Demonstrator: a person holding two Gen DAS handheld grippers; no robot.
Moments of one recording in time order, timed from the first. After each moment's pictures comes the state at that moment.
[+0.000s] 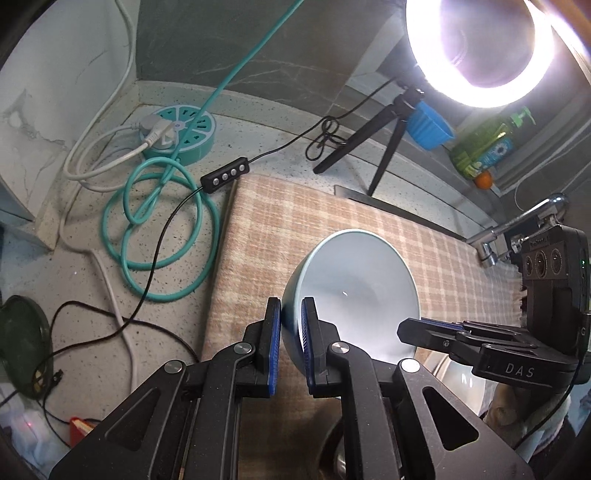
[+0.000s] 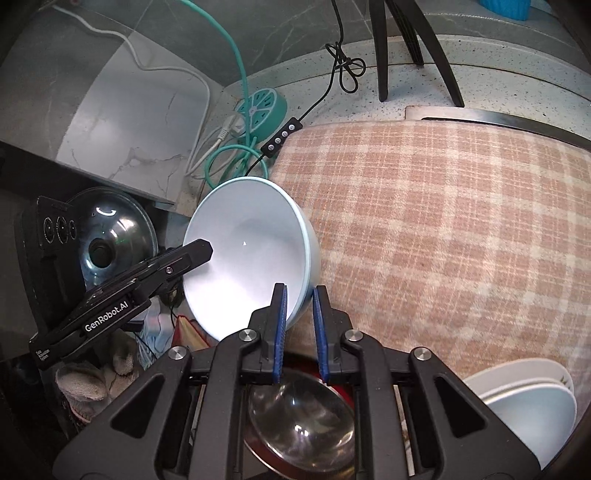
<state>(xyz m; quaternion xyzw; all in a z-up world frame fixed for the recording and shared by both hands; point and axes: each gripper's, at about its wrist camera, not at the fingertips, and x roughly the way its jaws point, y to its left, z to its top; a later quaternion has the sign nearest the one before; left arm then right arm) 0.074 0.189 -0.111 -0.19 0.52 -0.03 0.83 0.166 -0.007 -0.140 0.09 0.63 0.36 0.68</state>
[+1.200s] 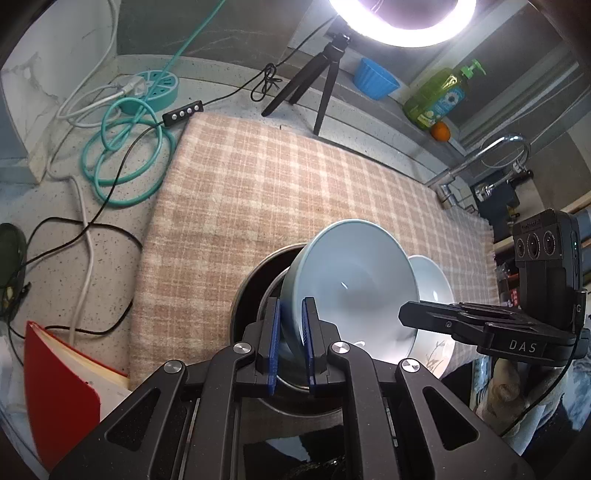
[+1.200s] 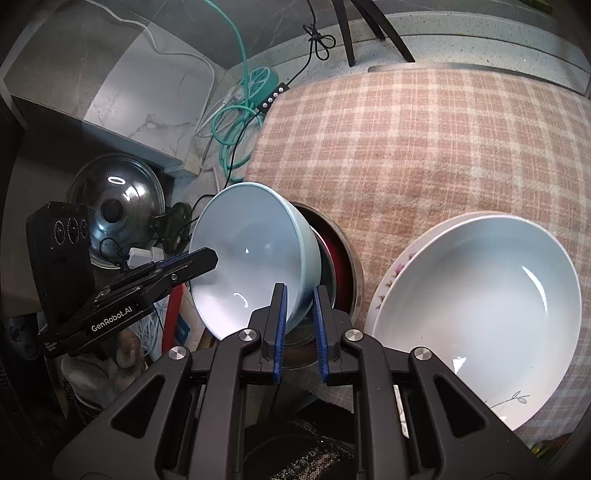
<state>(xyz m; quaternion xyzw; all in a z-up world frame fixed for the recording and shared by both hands) -0.009 0.123 -0.103 -0.20 0.54 -0.08 0.81 0.080 -0.086 -0.127 0.09 0.64 0.36 0.68</state>
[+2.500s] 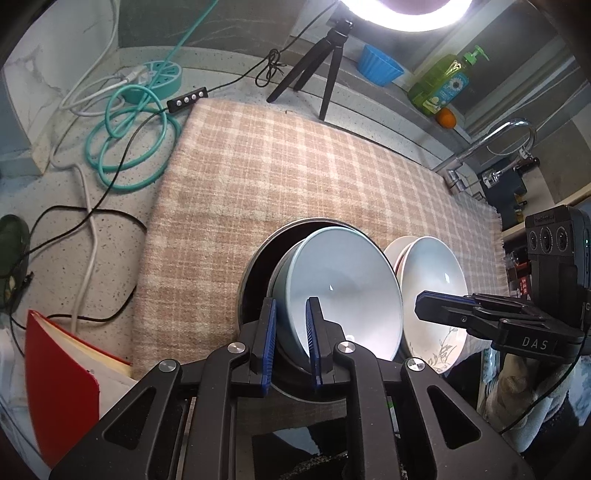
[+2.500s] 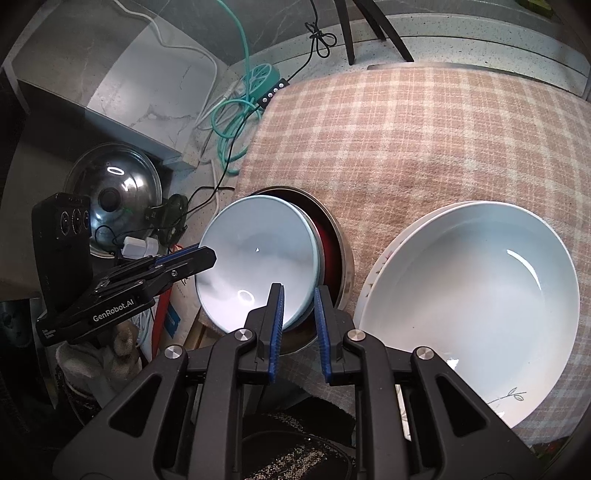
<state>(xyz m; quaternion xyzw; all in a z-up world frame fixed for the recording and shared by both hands) -0.021 0.121 -0.111 -0.18 0.55 -0.07 0.81 0.072 -0.095 -0.127 0.08 0.63 0.36 0.68</state>
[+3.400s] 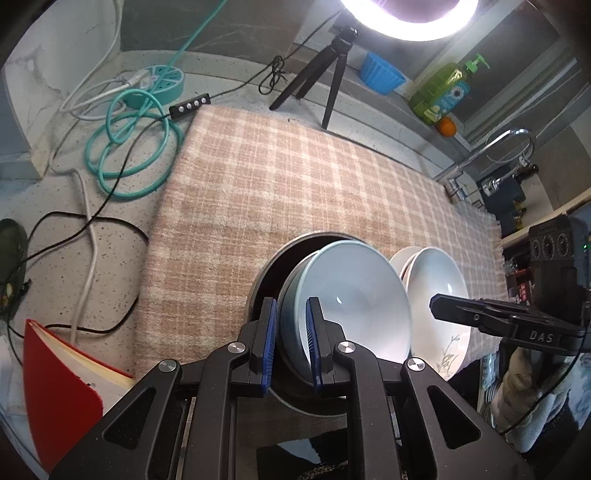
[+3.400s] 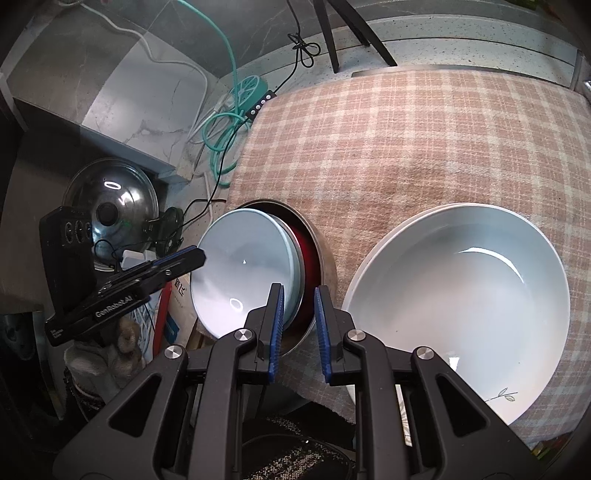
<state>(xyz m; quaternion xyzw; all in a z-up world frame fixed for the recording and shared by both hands) -0.018 0.131 -0.111 -0.19 0.54 -0.07 0.82 0.075 -0.109 -0.122 0.10 0.62 0.34 0.70</state>
